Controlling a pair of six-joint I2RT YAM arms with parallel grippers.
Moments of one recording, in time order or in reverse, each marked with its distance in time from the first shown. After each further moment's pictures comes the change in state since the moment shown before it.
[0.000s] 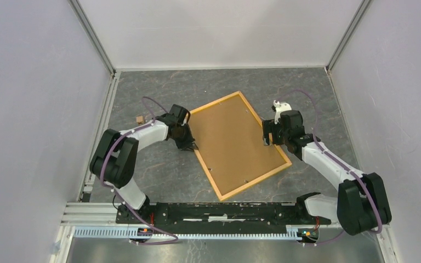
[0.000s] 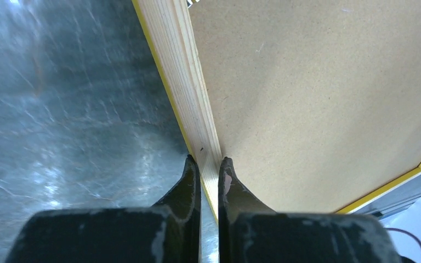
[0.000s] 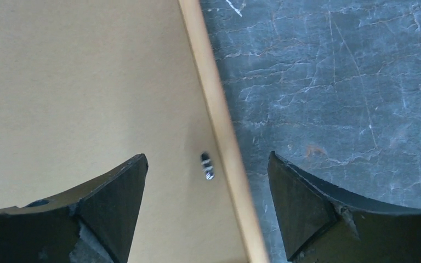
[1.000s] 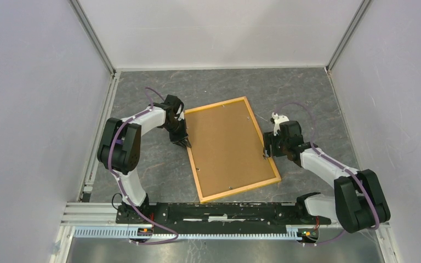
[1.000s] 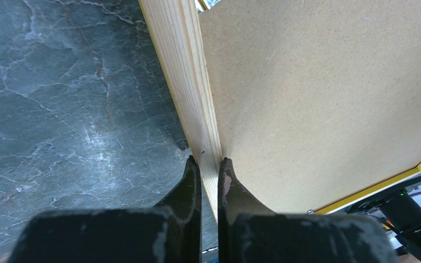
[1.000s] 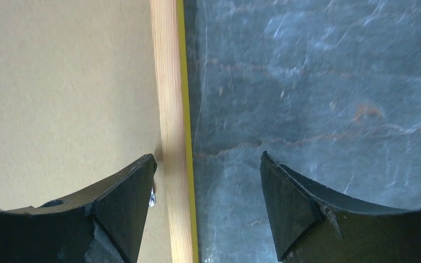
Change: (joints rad) left arm 0.134 0.186 0.254 -0.298 0.117 0.356; right arm -0.014 0.060 -0.111 0.055 -0.071 -0.003
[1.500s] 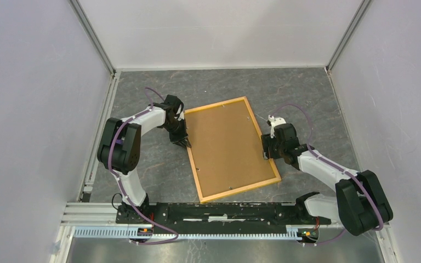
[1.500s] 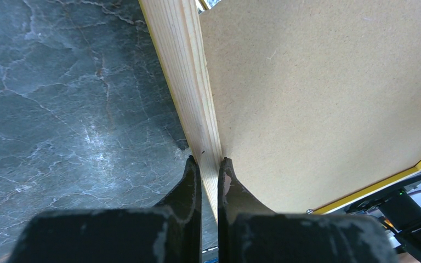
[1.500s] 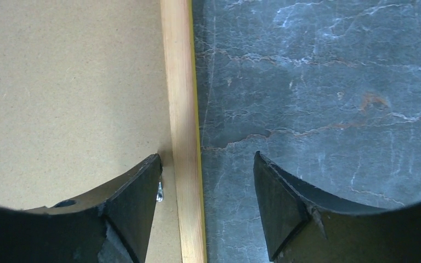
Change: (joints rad) left arm 0.003 0.000 0.000 0.000 0.005 0.000; right arm 0.087 -0.034 -0.035 -0.017 0.103 0.037
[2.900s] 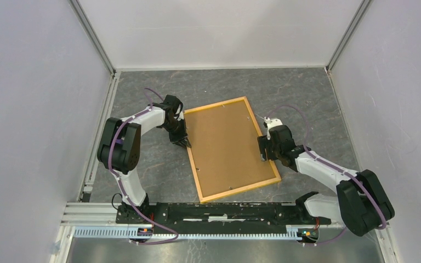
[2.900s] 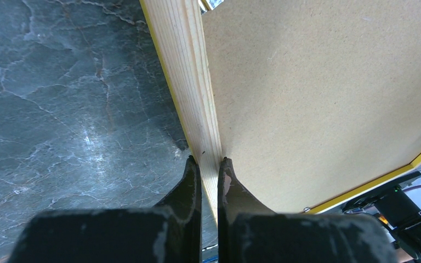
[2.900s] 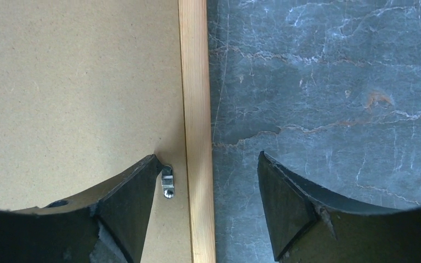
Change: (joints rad) left arm 0.008 0.004 -0.002 0.002 0.018 0.000; right arm 0.079 -0.013 -0.010 -0.007 0.084 0.023
